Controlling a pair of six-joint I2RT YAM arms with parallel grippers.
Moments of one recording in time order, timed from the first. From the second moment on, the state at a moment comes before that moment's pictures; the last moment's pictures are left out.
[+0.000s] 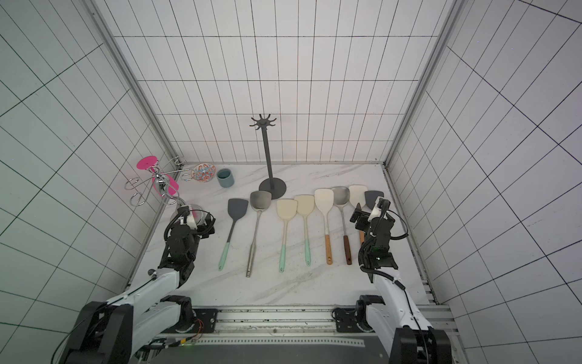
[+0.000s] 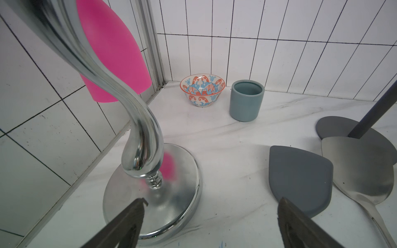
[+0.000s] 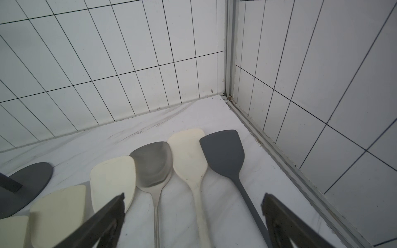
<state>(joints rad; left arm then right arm) -0.09 1.07 0.22 0.58 -0.26 -0.10 -0.05 0.92 0.34 0.37 0.19 0.17</state>
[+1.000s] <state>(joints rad) -0.08 1.58 0.33 1.03 -0.14 -0.02 -0.06 1.53 0.30 0.84 0.09 0.10</state>
